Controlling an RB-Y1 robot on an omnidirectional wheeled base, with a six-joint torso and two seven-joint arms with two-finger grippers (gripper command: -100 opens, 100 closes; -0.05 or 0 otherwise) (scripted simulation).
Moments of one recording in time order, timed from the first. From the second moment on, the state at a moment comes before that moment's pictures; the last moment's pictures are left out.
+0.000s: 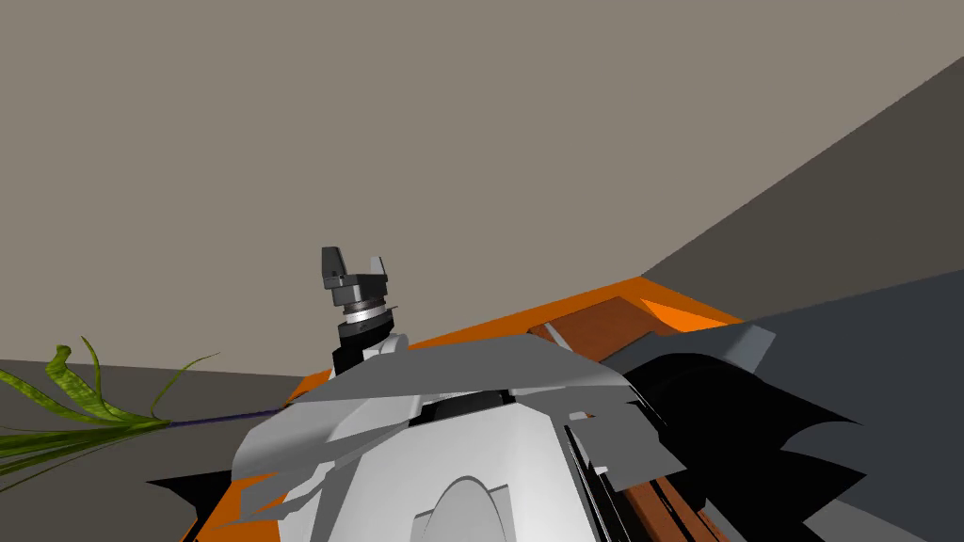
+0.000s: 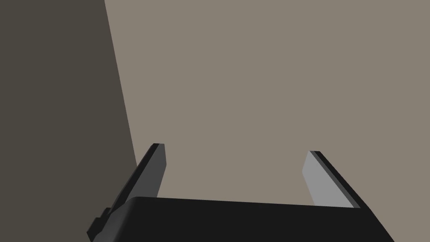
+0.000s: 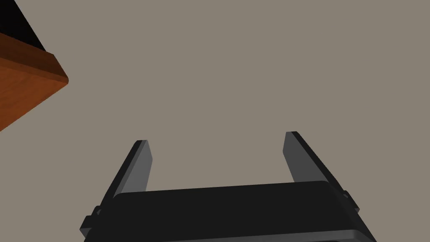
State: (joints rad) left arm 0.47 -0.04 -0.02 -2.33 0.00 -0.54 -0.01; right arm 0.64 -0.70 0.14 -1.33 0.52 -0.66 0.09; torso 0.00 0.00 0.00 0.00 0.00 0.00
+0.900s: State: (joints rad) left arm 0.47 -0.04 -0.02 -2.33 0.00 -0.54 -0.01; right arm 0.69 -0.77 0.19 -1.14 0.64 -0.62 0.05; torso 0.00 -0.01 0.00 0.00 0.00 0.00
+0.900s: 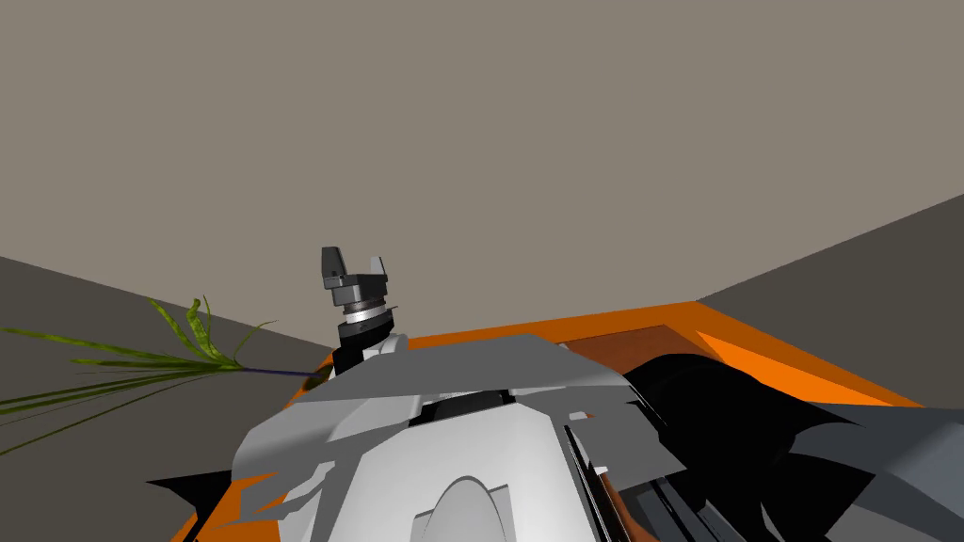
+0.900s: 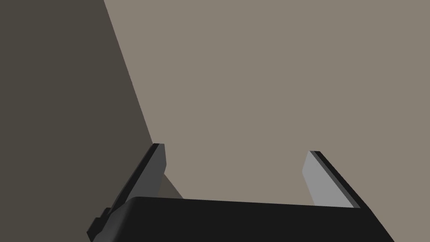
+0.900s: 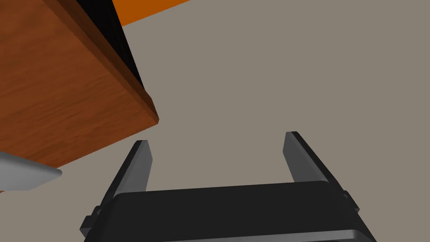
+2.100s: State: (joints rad) left arm 0.47 -0.04 -0.02 -2.33 0.00 -0.54 -0.01; right arm 0.70 -0.80 0.23 -0.89 0.73 -0.59 0.03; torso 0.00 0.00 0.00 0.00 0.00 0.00
